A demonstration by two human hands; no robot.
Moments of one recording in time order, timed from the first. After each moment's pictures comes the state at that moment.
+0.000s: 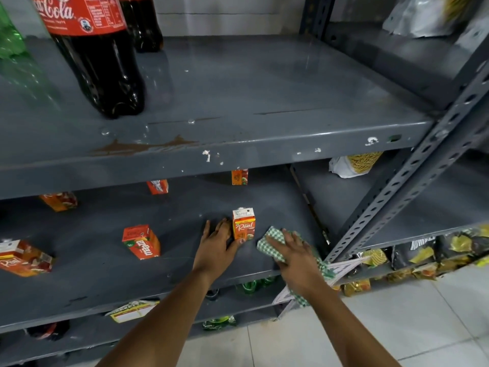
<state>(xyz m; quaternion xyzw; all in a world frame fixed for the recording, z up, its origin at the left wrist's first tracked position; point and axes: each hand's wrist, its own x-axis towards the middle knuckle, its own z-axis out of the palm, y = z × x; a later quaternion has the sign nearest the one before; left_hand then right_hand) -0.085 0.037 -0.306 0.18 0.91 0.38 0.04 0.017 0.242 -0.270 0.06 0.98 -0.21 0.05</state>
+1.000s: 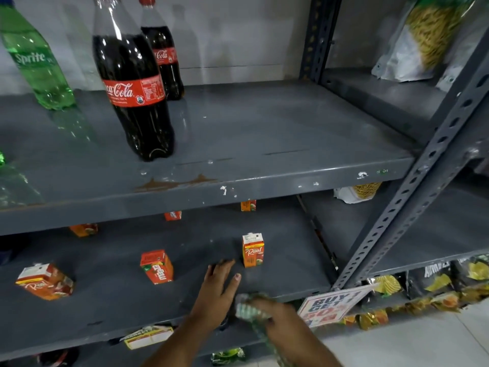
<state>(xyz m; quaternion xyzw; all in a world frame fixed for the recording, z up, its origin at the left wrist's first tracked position) -0.041 0.007 -0.289 0.16 0.88 0.44 0.04 0.060 0.173 -0.238 0.01 0.91 -0.39 0.10</state>
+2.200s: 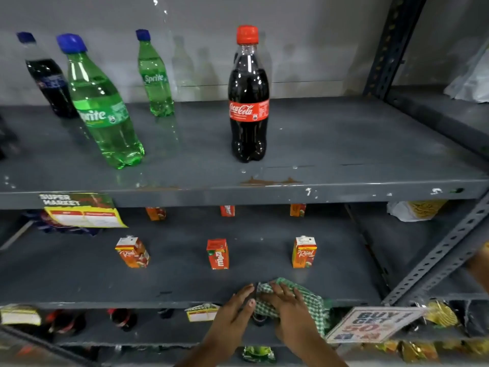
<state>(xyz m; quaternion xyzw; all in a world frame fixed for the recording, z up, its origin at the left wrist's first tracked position) 0.031 -0.085 -0.273 0.08 0.83 0.54 0.12 0.035 0.097 -0.253 -0.10 0.97 -0.20 0.12</state>
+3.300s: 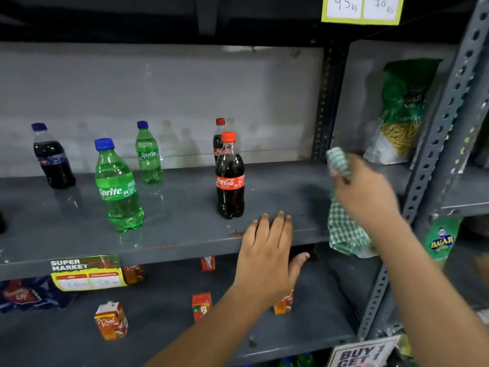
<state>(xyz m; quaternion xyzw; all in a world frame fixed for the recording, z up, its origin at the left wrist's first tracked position) 0.002 0.008 -0.007 0.32 0.90 0.06 -0.28 0.027 0.187 0.116 0.15 0.91 -0.23 -0.30</state>
